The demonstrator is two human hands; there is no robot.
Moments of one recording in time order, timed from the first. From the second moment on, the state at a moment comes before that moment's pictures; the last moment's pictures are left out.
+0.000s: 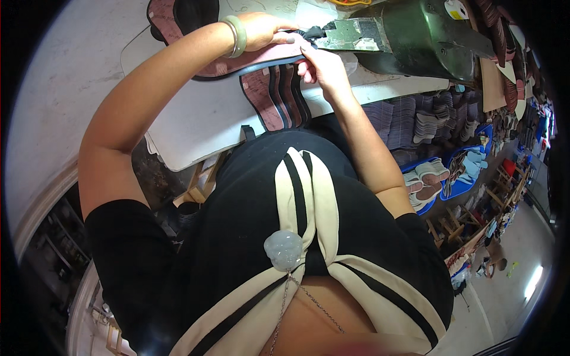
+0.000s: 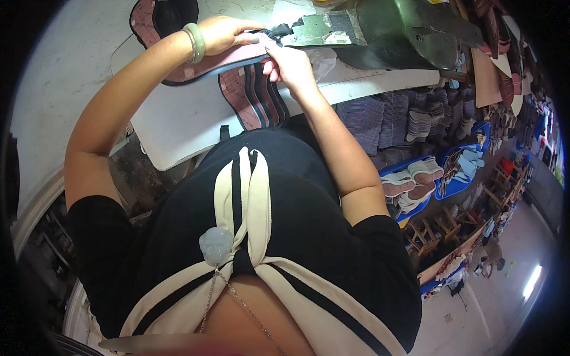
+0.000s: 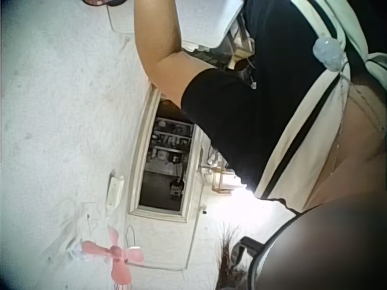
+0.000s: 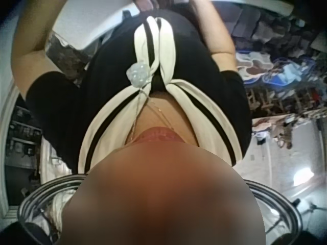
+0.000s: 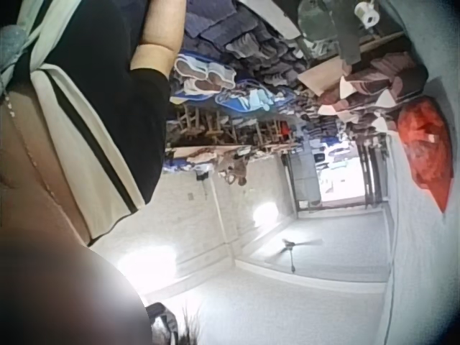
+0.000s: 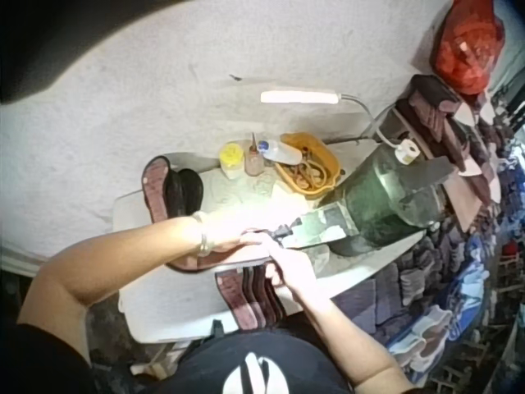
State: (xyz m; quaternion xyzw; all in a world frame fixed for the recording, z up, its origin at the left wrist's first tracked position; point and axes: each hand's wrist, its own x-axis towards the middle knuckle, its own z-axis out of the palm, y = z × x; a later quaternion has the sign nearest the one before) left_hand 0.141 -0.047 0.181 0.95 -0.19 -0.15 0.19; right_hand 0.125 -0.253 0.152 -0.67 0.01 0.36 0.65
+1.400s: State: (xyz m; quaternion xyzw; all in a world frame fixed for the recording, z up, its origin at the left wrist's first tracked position) left_hand 0.144 -0.076 0.129 0.84 0.29 0.16 0.42; right_hand 0.067 -0.262 0.135 -0.49 0.04 0.41 0.77
